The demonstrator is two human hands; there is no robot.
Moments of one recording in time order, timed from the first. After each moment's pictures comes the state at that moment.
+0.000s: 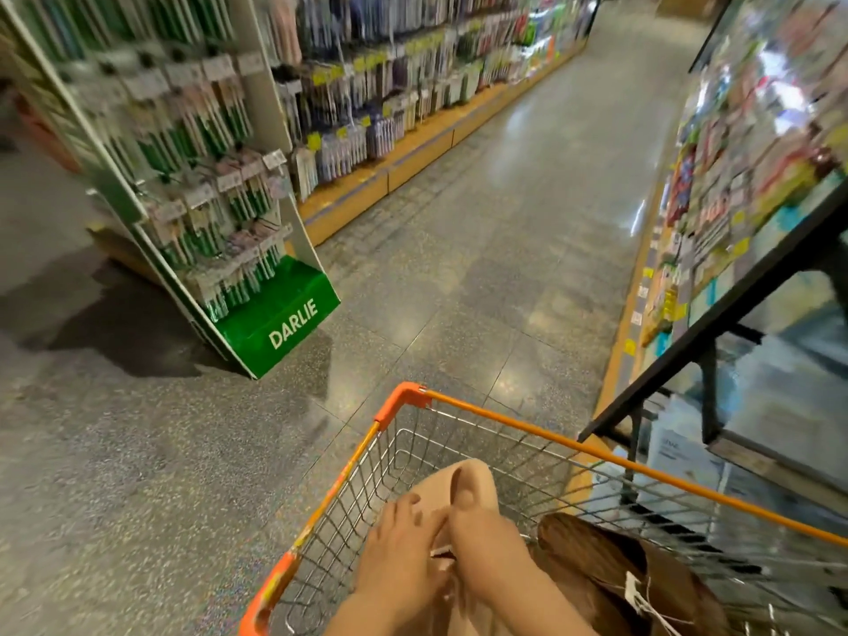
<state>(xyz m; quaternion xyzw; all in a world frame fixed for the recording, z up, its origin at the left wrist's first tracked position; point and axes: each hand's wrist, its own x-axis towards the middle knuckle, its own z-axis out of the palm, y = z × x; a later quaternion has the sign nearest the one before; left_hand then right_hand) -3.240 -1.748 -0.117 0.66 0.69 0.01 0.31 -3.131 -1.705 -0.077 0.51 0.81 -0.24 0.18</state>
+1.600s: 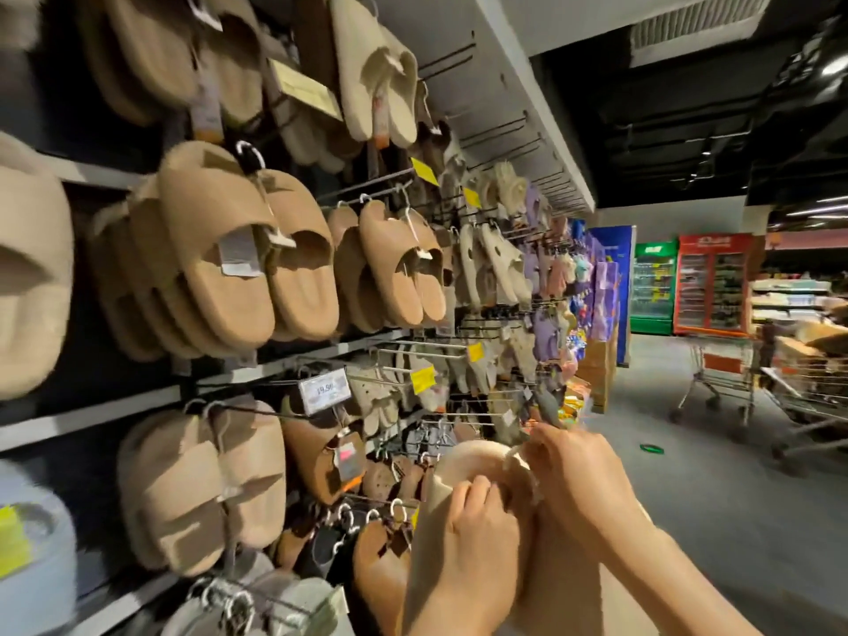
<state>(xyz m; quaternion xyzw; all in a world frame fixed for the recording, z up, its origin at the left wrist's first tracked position) -3.757 -2.161 0.198 0.09 0.87 0.02 -0.48 -3.785 -2.042 0.276 -0.20 0.93 -0.14 -0.28</state>
